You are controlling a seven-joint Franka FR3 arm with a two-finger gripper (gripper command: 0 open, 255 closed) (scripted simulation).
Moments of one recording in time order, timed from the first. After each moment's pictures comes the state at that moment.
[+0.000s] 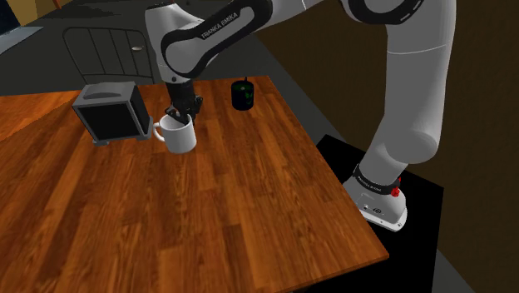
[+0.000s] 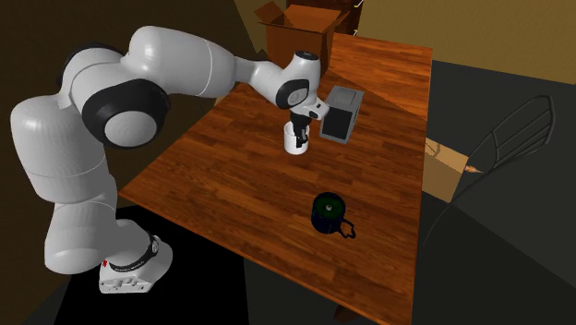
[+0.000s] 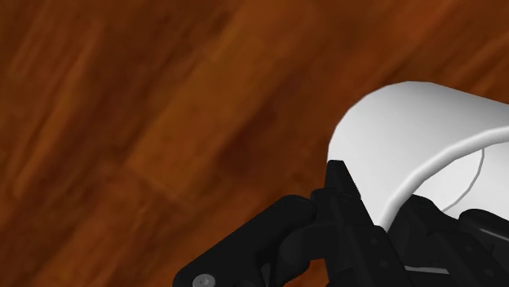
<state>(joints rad) 0.17 0.39 0.29 -1.75 -0.10 2.10 0.49</state>
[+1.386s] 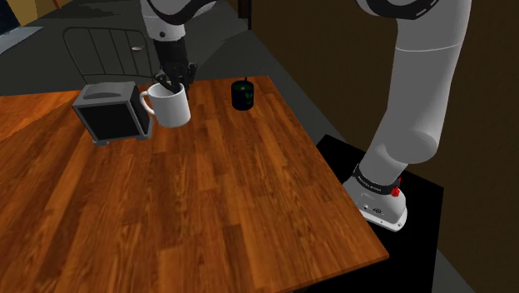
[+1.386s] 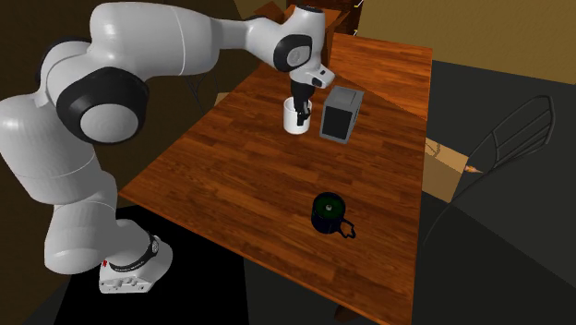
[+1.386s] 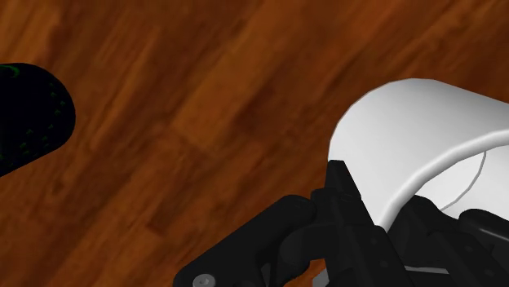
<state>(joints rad) 0.16 0.31 0.30 -1.58 -0.07 1.85 0.47</state>
